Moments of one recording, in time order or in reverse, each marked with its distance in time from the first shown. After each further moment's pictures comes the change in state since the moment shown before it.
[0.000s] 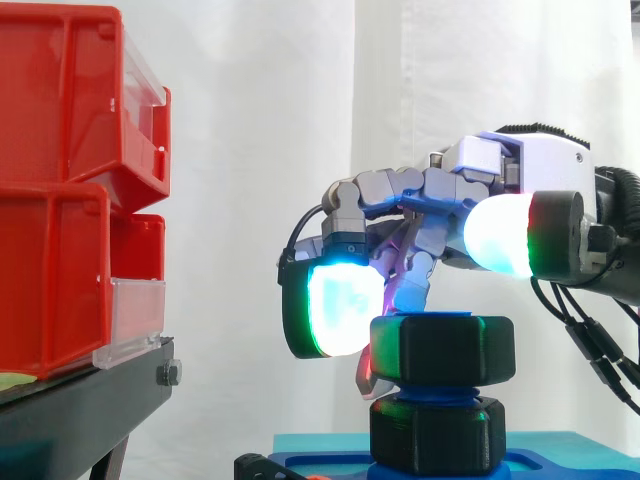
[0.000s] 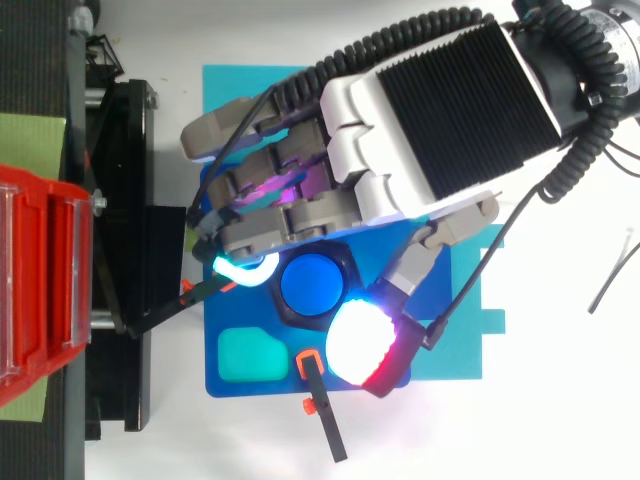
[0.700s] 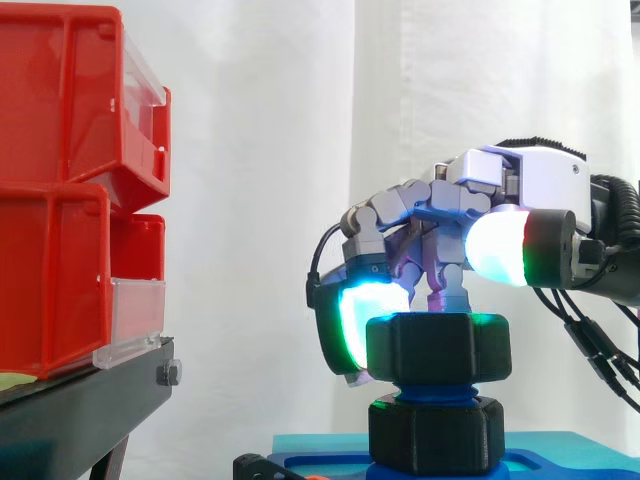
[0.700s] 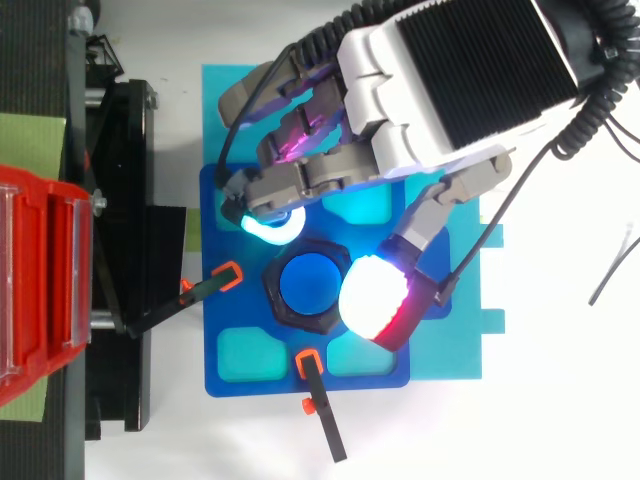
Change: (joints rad) arm -0.036 0.000 0.000 0.002 -0.034 -0.012
